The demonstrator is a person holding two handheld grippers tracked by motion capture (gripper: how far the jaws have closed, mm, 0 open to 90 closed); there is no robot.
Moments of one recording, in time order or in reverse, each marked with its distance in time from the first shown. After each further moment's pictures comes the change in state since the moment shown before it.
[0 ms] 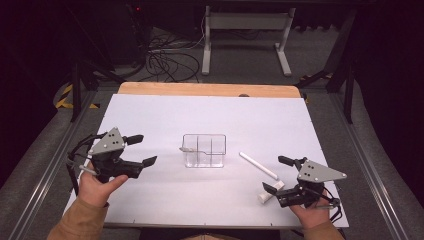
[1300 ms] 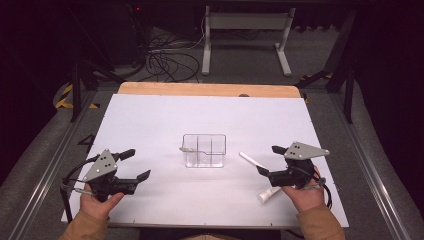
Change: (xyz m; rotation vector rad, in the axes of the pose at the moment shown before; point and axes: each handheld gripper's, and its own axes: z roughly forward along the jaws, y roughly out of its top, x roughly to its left) left arm -0.009 -0.056 -0.002 -0.085 0.054 -0.023; right arm -0.020 0.027 0.031 0.173 -0.067 0.051
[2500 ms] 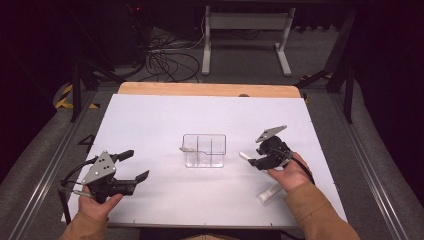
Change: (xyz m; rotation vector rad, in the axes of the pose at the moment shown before) left arm -0.002 -0.002 -0.003 -0.004 0.013 0.023; right arm -0.022 0.019 0.073 0.437 0.026 -0.003
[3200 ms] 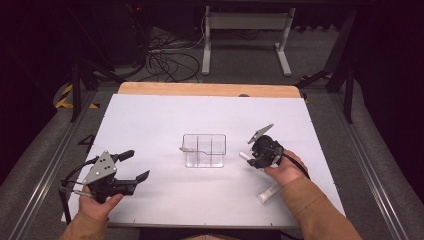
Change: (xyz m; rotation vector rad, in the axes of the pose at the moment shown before) left arm -0.001 0.000 0.001 0.005 0.005 0.006; right arm -0.001 0.010 0.022 0.142 0.004 -0.046
